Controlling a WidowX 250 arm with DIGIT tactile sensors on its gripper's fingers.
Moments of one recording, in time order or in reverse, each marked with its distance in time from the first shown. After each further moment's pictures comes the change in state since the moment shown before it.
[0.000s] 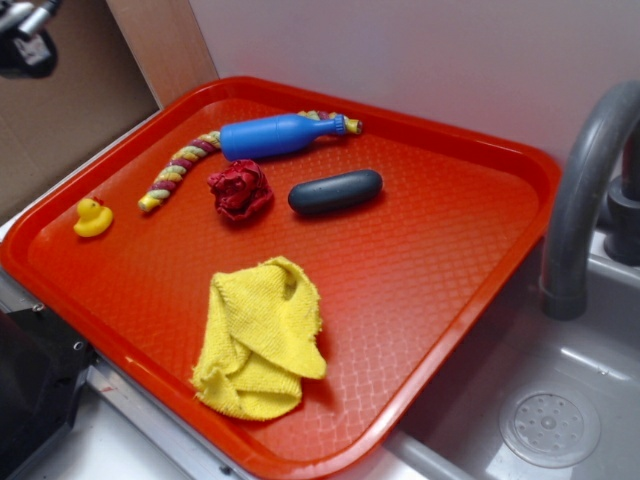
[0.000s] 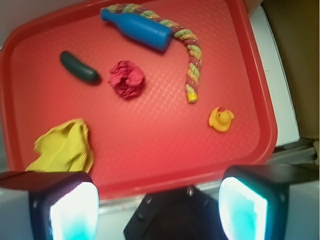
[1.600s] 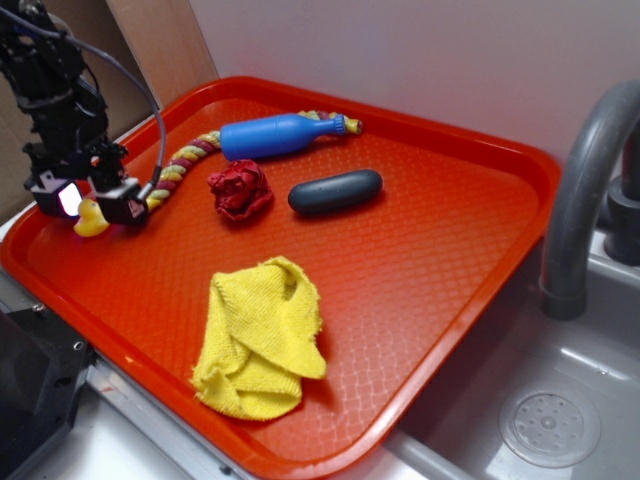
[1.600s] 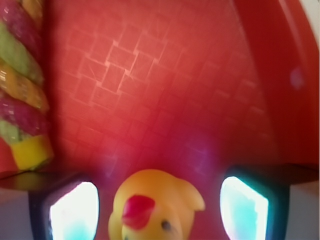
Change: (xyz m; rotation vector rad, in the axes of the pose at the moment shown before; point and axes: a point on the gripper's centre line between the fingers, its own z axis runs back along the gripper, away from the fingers) arm 0.032 0.085 -0.171 0.062 0.193 0.113
